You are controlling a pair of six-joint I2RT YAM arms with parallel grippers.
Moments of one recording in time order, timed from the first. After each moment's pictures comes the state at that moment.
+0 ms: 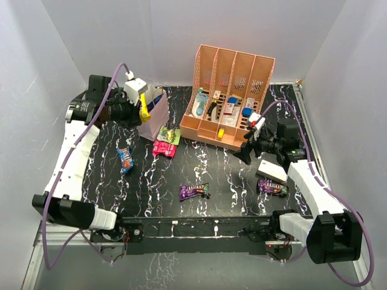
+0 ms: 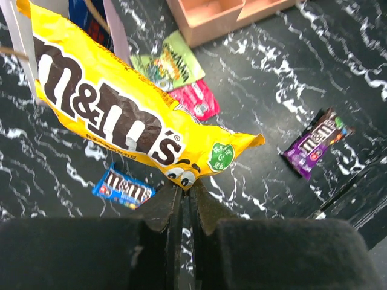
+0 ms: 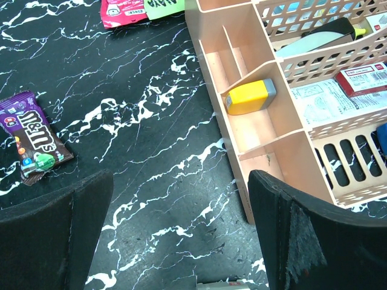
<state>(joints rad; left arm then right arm) -0.17 1.37 1.63 -1.12 0.41 0.39 0.06 1.07 0.74 -0.24 -0.81 -0.49</state>
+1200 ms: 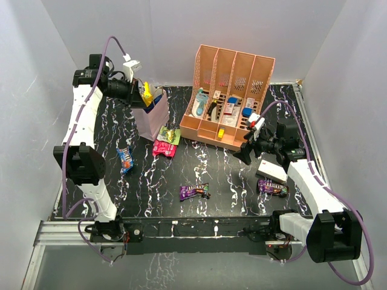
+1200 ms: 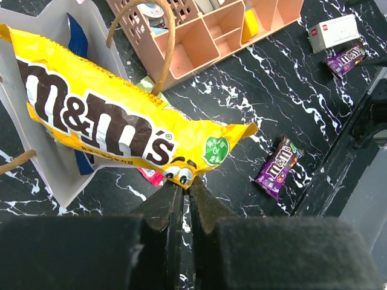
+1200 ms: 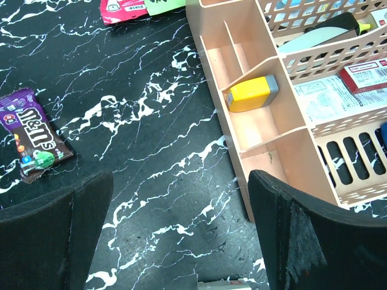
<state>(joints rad) -0.01 1.87 2.06 -1.23 0.82 0.44 0.06 1.08 0.74 -0.25 -0.81 -0.49</state>
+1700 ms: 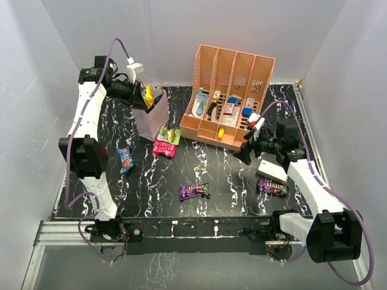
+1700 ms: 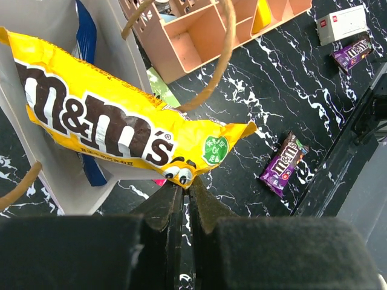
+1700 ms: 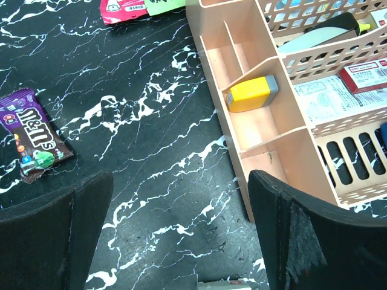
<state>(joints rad) -0.01 1.97 2.13 -1.28 0.83 0.47 0.06 1.08 0.74 -0.25 -0.81 -0.50</state>
